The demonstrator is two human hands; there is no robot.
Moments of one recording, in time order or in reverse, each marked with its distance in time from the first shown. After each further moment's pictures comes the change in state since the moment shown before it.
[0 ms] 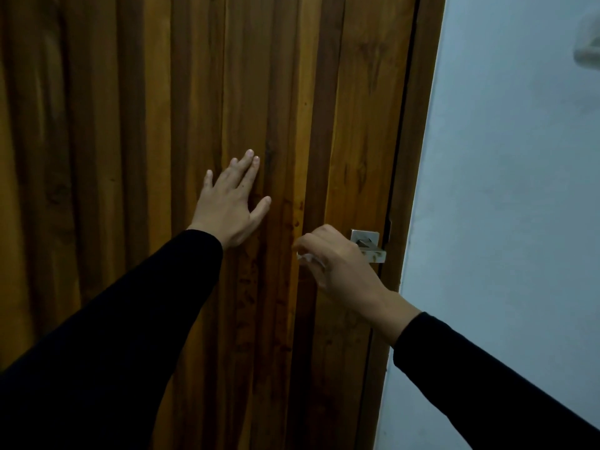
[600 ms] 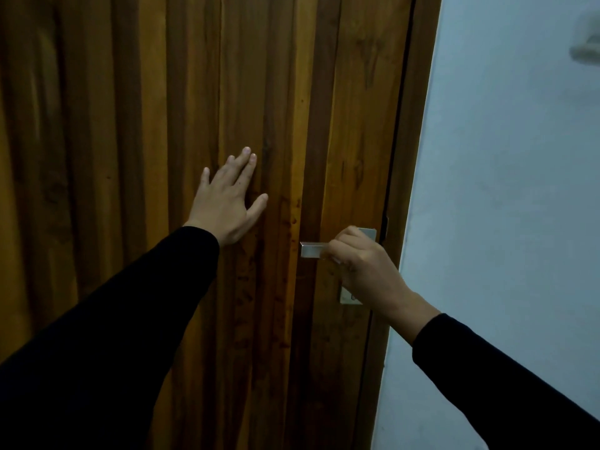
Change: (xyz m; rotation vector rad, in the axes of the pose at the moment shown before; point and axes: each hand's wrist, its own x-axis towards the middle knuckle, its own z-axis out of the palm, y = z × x) left_hand 0.001 -0.002 0.000 -0.004 -0.007 0.007; right_hand -0.022 0.024 -0.014 -0.097 0.044 -0.011
